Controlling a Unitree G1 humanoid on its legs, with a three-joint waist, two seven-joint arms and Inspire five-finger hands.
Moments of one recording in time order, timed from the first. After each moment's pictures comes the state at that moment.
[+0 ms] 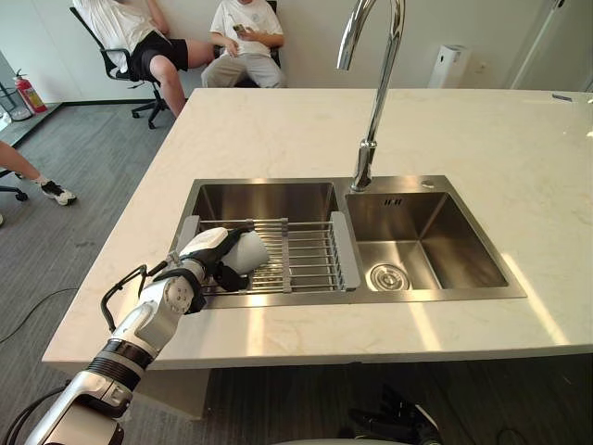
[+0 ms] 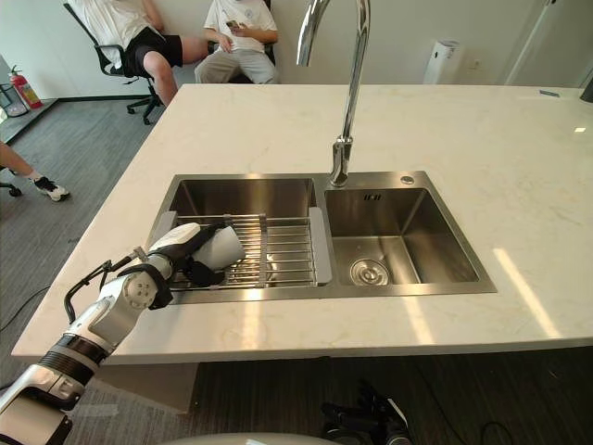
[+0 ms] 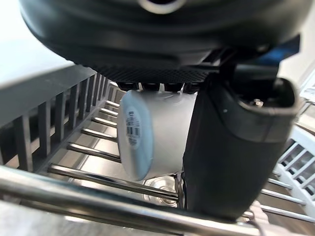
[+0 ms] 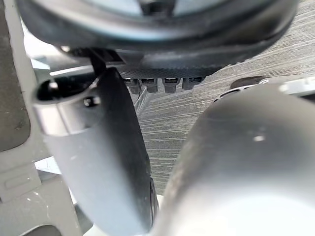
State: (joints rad) left arm -0.34 0.66 -0.37 0.30 0.43 0.13 -0.18; right arm 0.28 -0.15 -0.07 0.85 0.21 -0.16 0.31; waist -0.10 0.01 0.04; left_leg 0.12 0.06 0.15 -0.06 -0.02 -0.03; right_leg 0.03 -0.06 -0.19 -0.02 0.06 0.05
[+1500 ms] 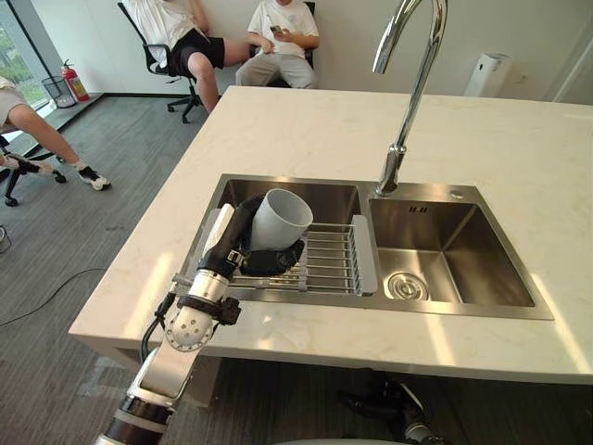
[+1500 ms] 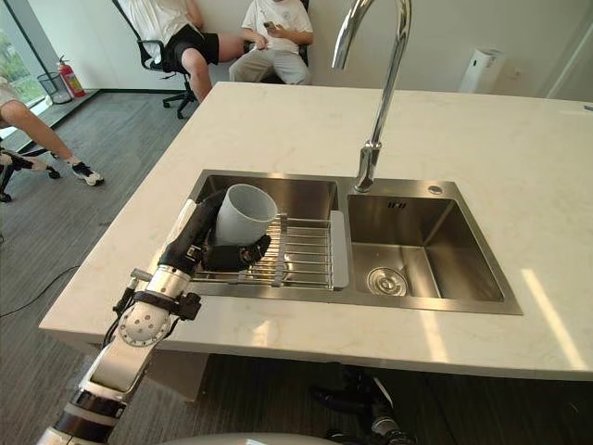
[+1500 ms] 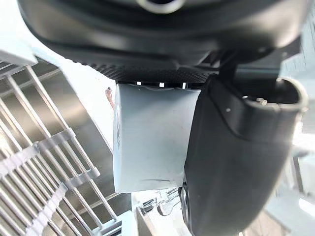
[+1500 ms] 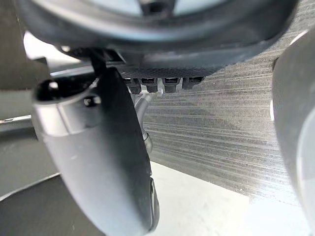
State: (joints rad) left arm 0.00 0.39 -0.18 -0.14 0.03 -0.19 0.07; right arm 0.28 -0.11 0.01 0.74 0.24 -0.20 0.28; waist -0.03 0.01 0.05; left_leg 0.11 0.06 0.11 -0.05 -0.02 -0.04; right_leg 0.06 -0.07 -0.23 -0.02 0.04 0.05
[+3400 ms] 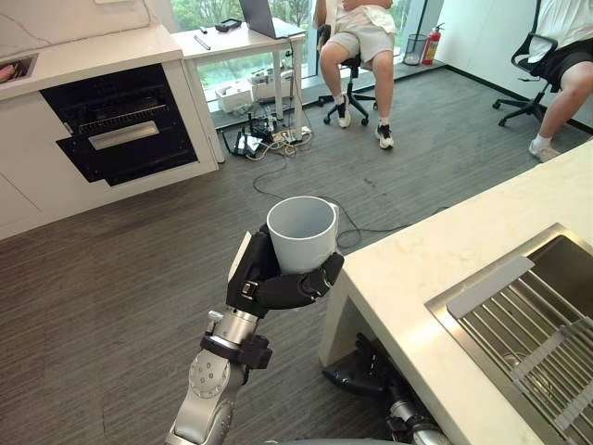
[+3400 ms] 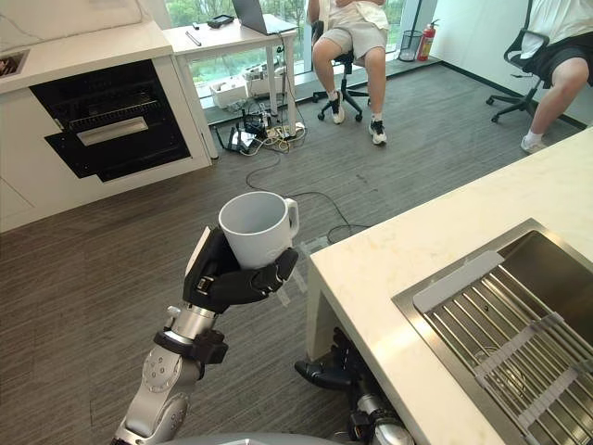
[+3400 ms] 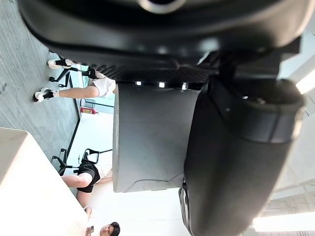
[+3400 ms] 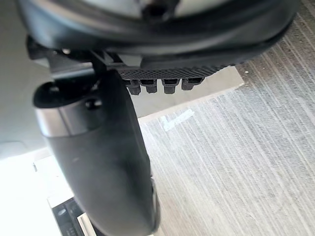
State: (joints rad) left arm 0.17 0.20 -0.33 -0.19 -0.36 -0.41 -0.14; right arm 0.27 -0.09 0.09 0.62 0.26 -0.21 0.22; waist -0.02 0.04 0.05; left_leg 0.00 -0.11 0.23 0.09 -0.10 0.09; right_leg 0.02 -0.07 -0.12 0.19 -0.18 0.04
